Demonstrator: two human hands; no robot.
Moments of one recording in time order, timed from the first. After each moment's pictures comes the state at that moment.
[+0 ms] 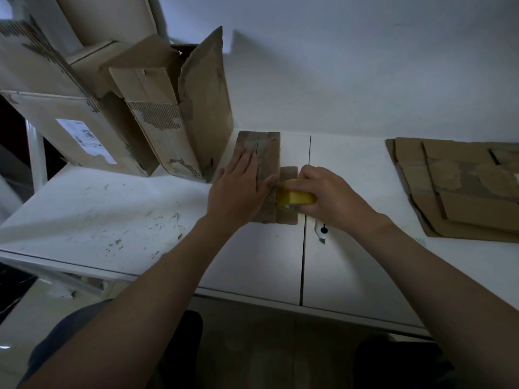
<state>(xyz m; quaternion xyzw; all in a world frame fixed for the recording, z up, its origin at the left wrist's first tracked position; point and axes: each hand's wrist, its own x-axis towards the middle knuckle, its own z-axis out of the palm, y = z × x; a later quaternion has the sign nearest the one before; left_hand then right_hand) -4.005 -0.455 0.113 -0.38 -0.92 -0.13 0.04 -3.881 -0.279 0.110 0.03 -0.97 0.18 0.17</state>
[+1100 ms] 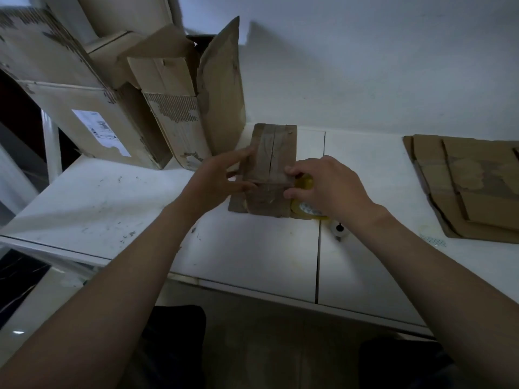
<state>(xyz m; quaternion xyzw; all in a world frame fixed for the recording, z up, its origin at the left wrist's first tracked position) -4.045 -0.515 0.135 -0.43 -0.82 -0.38 -0.09 -3.903 -0.313 0.132 -0.11 -0.97 0.18 0.12</state>
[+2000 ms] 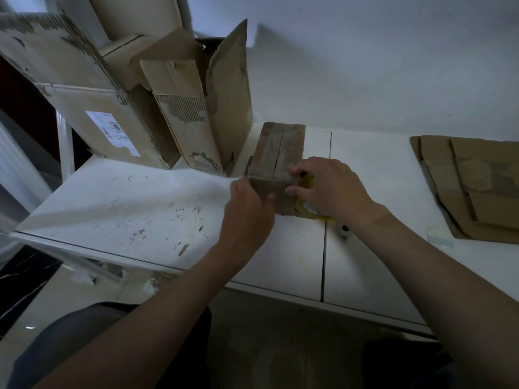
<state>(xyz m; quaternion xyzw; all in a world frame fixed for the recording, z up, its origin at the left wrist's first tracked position) -3.959 -0.494 0.113 -0.20 -0.89 -0.40 -0.02 -3.907 -0.322 0.133 -0.11 -0.97 0.20 0.11</state>
